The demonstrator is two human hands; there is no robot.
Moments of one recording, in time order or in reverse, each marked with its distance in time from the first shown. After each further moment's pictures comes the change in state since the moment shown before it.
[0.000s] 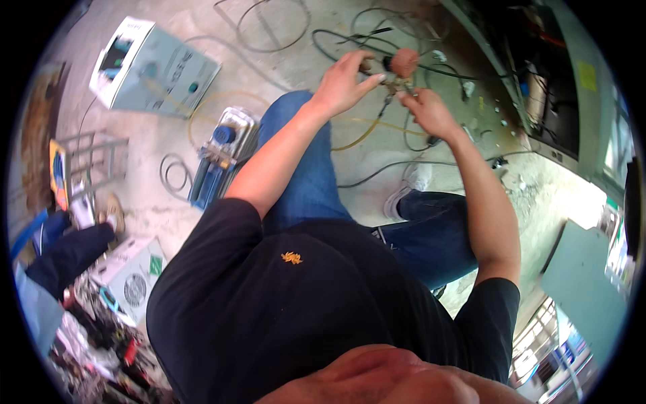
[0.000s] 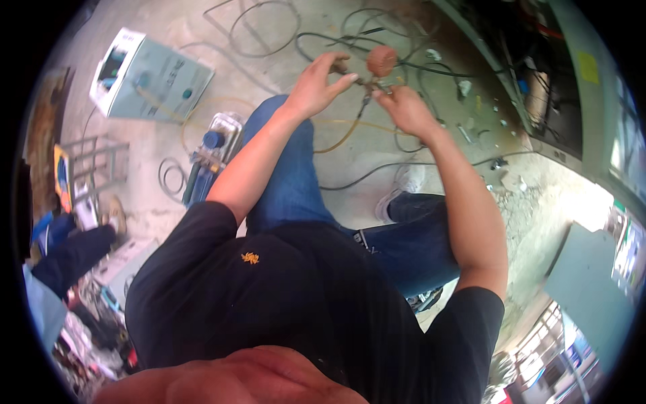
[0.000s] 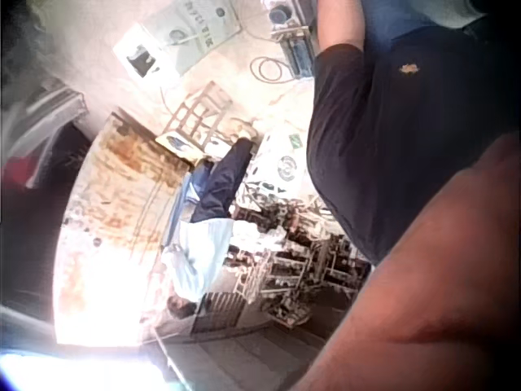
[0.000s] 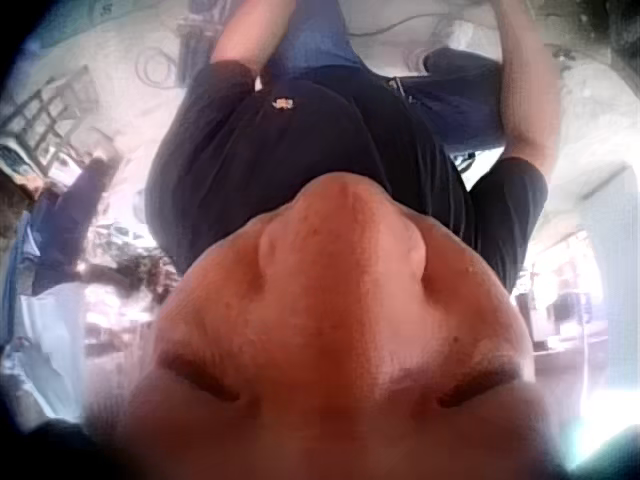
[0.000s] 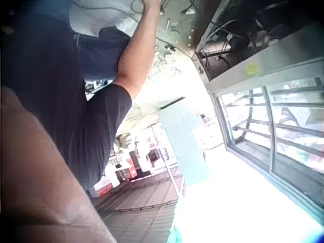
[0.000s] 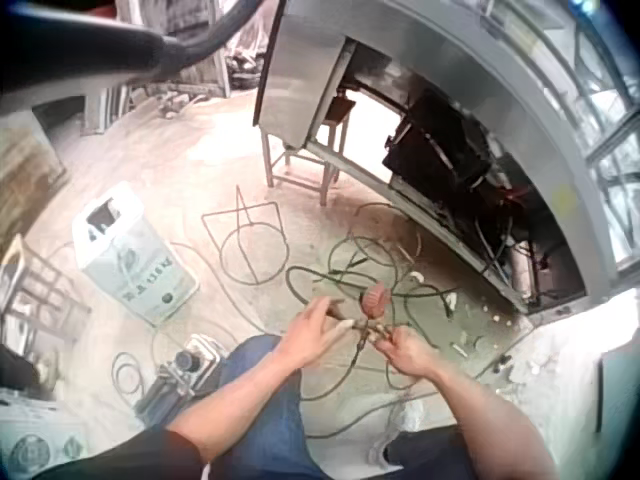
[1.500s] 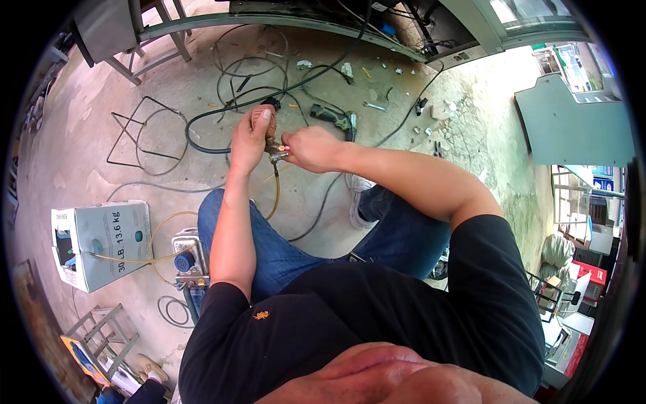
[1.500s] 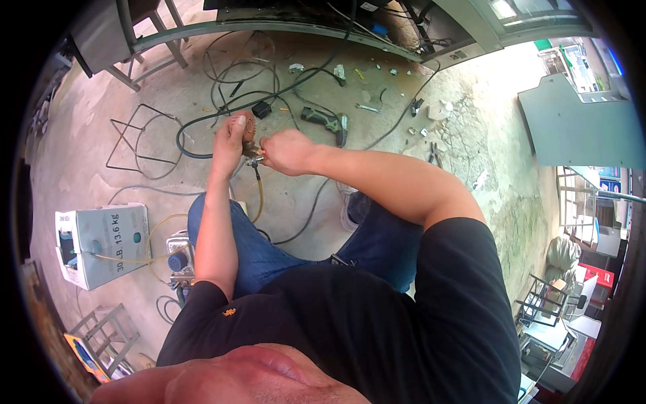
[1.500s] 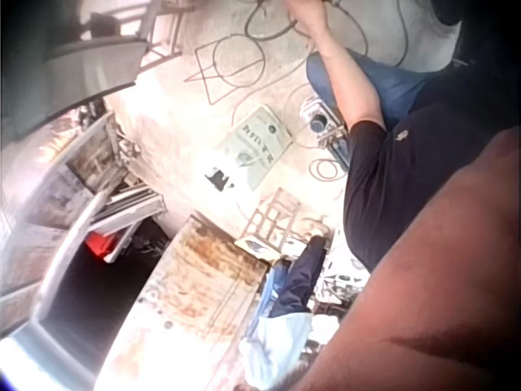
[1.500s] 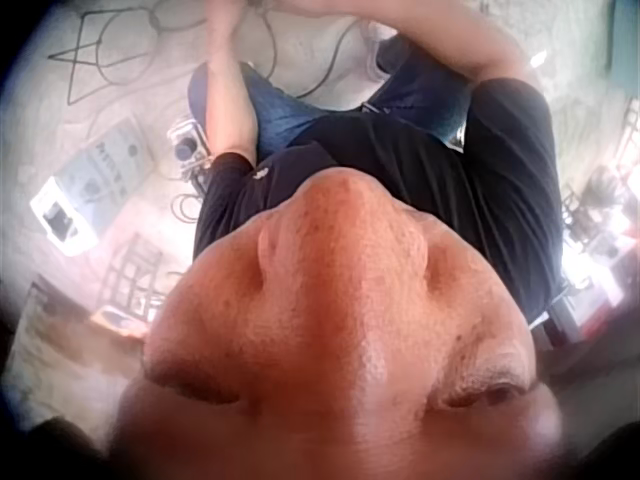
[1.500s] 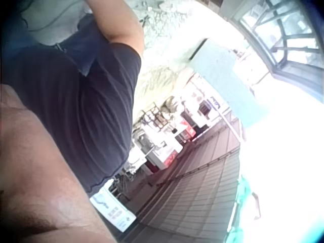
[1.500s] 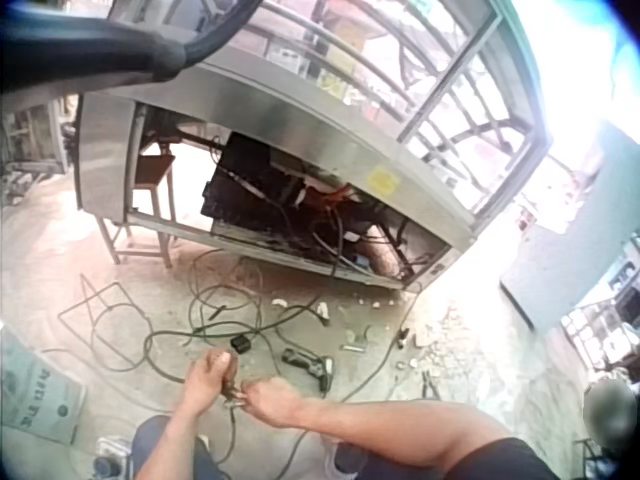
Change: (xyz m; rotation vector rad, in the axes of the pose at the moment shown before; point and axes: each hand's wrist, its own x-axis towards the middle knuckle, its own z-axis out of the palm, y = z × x) left_hand 0.035 -0.006 0.047 -0.394 -0.250 -0.186; right_hand -0.027 -0.021 0.019 -0.409 0.039 -0.184
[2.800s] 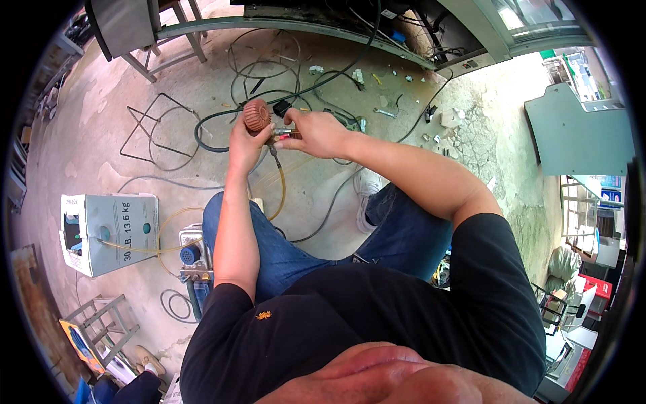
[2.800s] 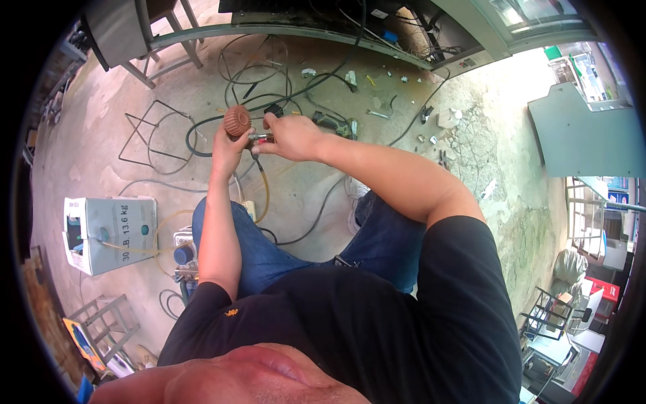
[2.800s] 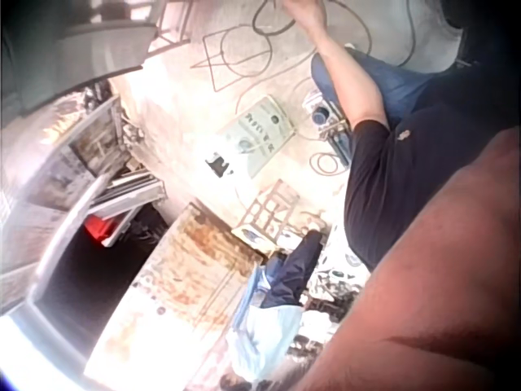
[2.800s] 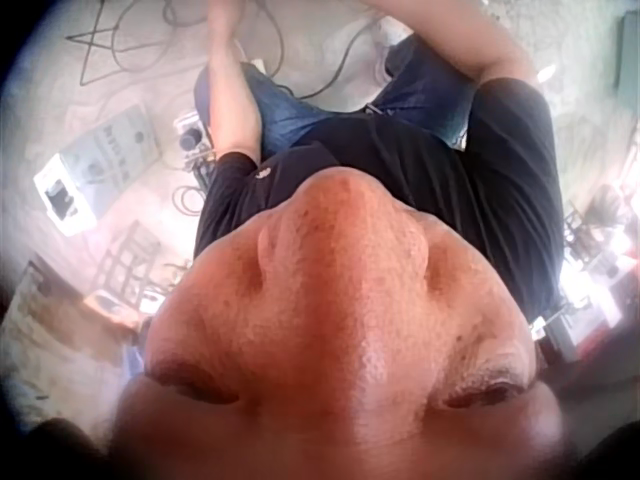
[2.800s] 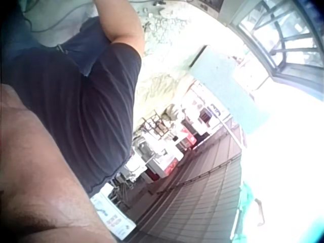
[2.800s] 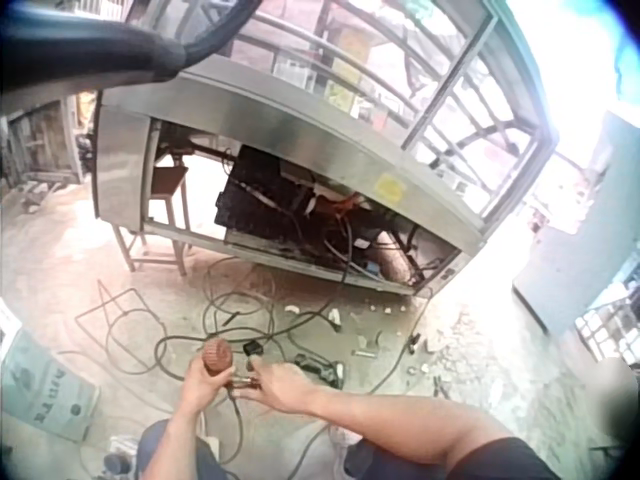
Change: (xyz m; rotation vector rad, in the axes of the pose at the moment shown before) left_hand -0.006 -0.006 -0.026 0.011 0.065 0.090; right_hand 0.010 -0.006 -0.030 0.124 0.130 0.101
